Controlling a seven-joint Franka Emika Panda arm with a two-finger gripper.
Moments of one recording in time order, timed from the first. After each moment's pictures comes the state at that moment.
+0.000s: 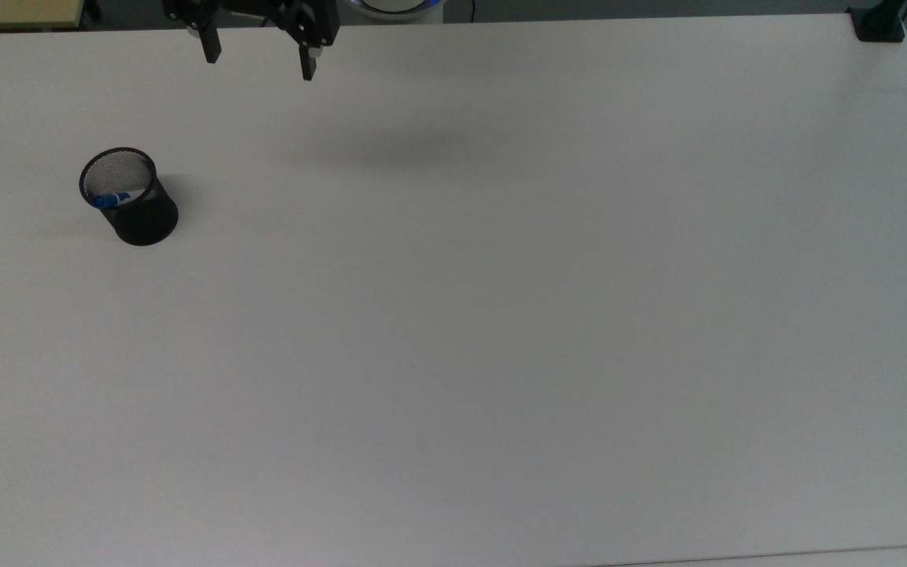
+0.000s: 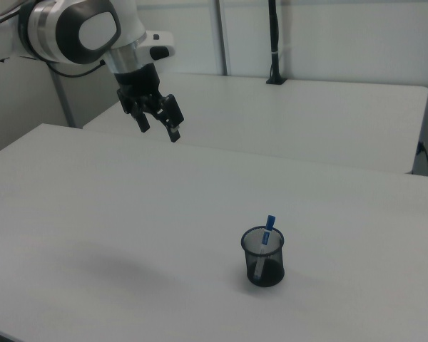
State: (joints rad) arm -0.12 -0.03 0.03 -1.71 -0.04 1.85 0.07
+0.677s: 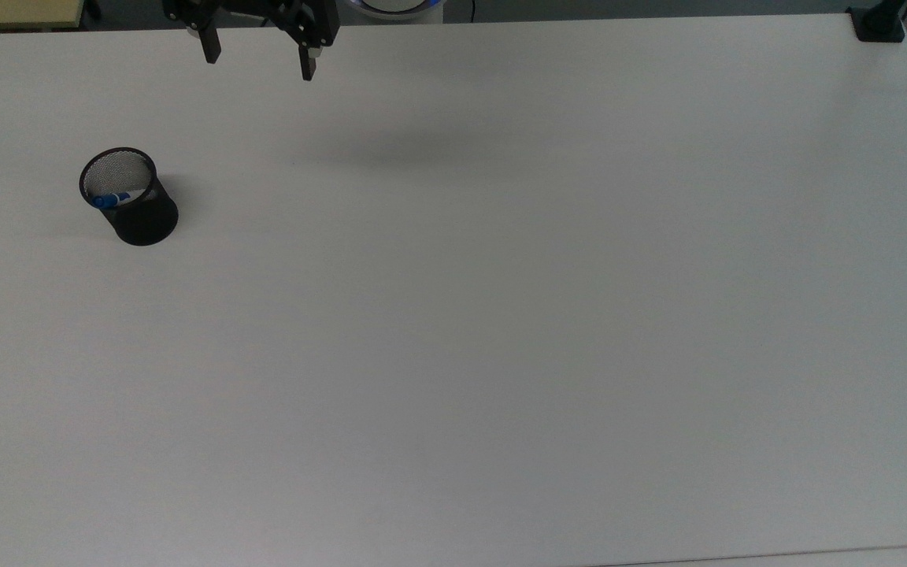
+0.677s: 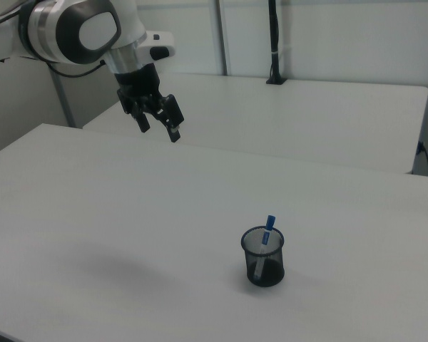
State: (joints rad) arm -0.12 -0.03 0.03 -1.71 -0.04 1.85 0.07
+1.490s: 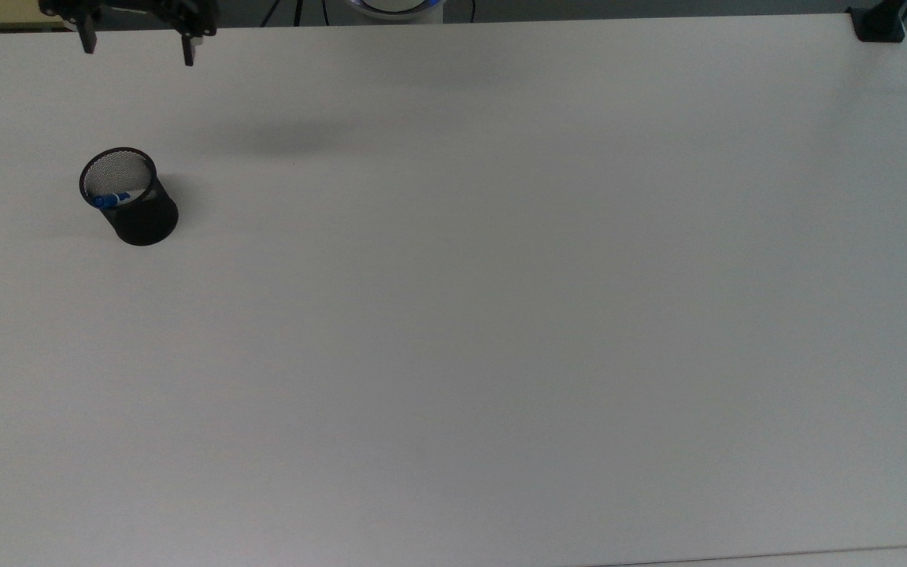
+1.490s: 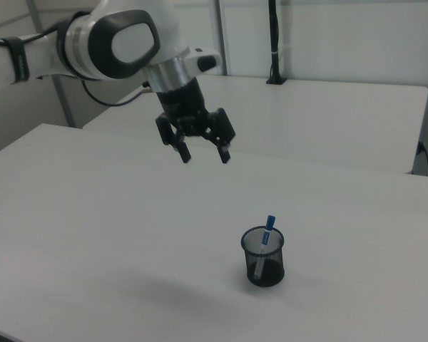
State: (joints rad) arm -0.28 0.00 0.02 -1.72 -0.18 1.85 -0.27
